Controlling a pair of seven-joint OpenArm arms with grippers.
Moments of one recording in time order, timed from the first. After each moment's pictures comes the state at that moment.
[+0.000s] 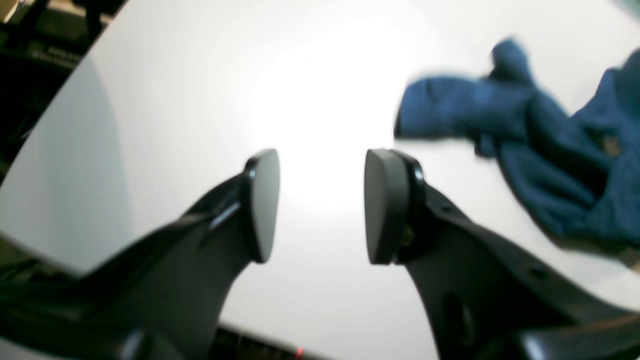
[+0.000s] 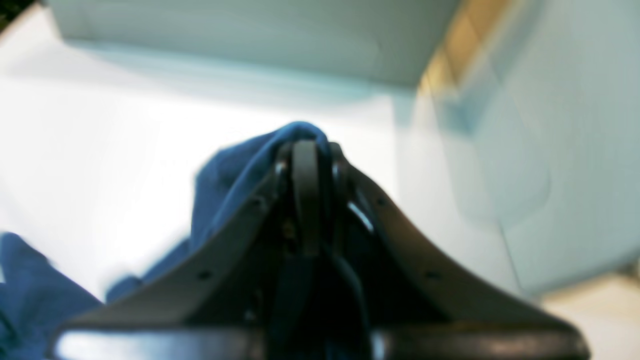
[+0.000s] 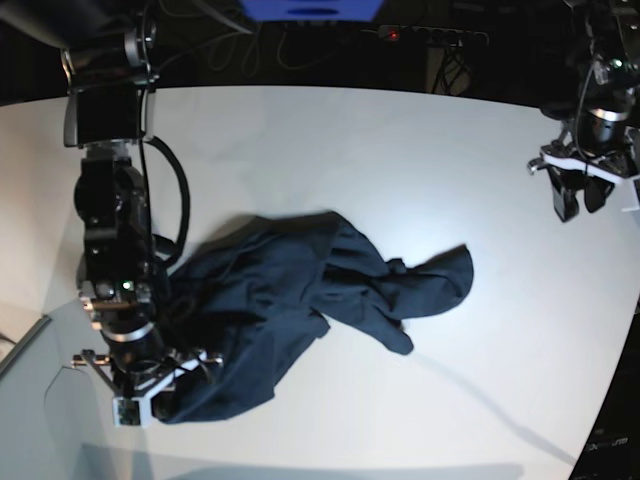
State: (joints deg) left arm 30.7 -13.5 -22.7 114.6 -29.6 -0.1 26.1; right arm 14.5 6.5 -1.1 87.3 -0.5 0.8 -24.5
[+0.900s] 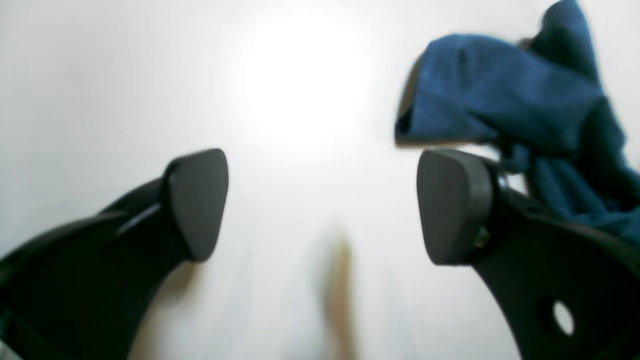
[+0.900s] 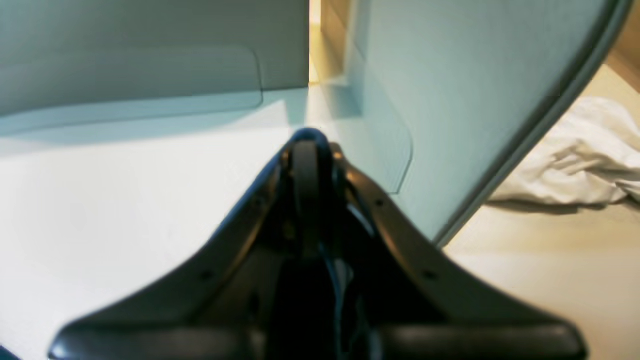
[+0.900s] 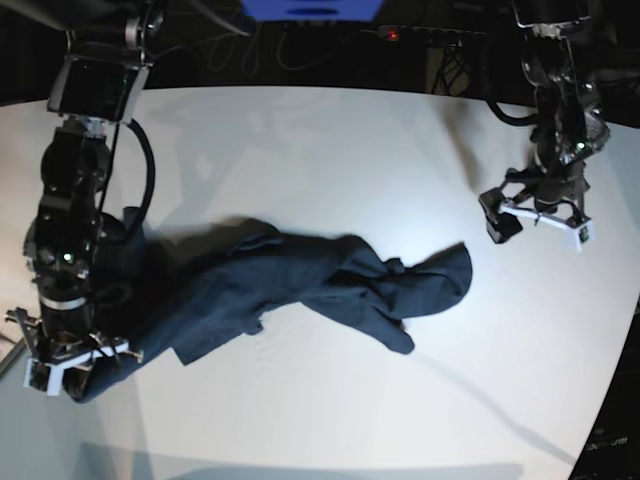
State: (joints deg) left arm 9.8 -9.2 -17.2 87.8 -28.7 0.3 35.5; right arm 9.4 5.6 14.8 92.4 -0.3 0.8 -20.5
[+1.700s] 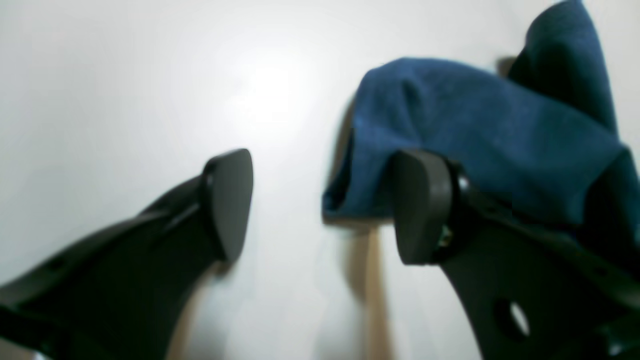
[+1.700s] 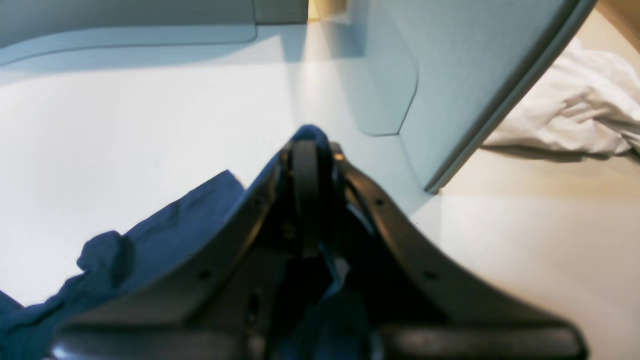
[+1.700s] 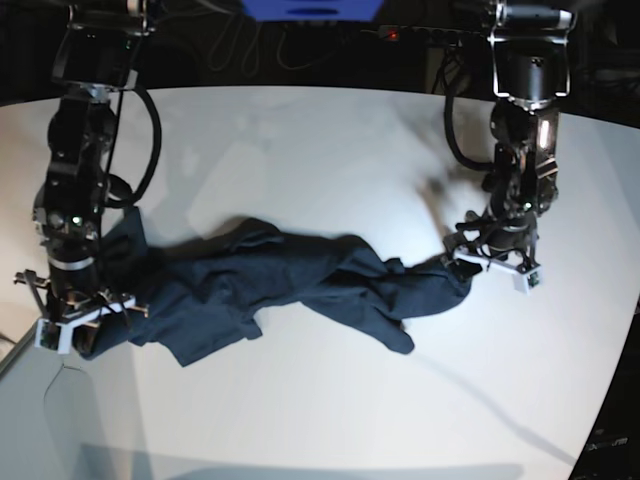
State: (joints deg) left arm -6.9 -8.8 -5.7 61.7 -28.9 0.3 20.1; right arm 2.7 5.7 14.8 92.5 -0.3 0.8 -20.5
